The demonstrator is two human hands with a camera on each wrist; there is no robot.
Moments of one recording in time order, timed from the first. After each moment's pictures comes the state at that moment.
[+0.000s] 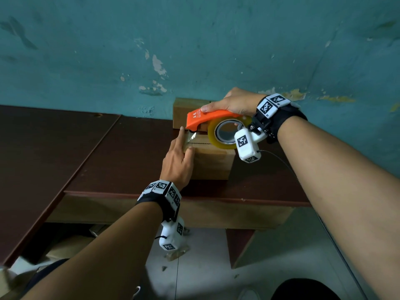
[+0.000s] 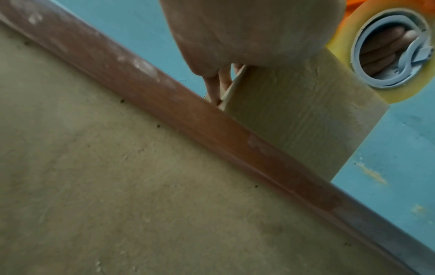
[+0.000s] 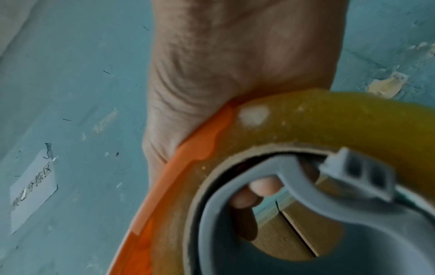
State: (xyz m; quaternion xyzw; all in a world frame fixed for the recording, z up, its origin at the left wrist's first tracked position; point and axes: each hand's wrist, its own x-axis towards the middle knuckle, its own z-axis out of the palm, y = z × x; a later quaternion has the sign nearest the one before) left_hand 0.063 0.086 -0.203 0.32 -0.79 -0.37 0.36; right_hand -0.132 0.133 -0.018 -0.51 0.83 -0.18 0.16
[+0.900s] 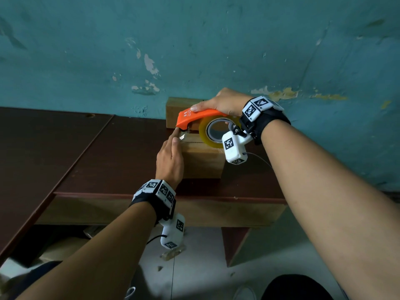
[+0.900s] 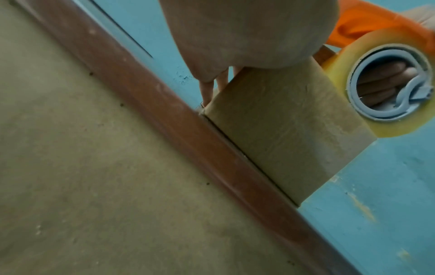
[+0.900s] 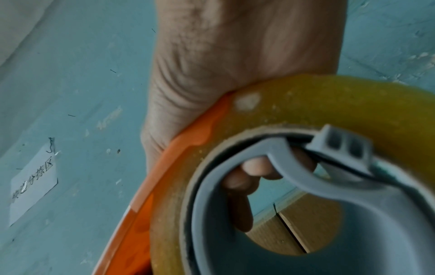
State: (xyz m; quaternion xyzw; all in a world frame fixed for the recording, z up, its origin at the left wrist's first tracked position) left_hand 0.053 0.088 -0.205 0.33 -0.73 -0.41 0.43; right_hand -0.132 0.128 -0.028 -0.49 0.84 -0.18 0.14
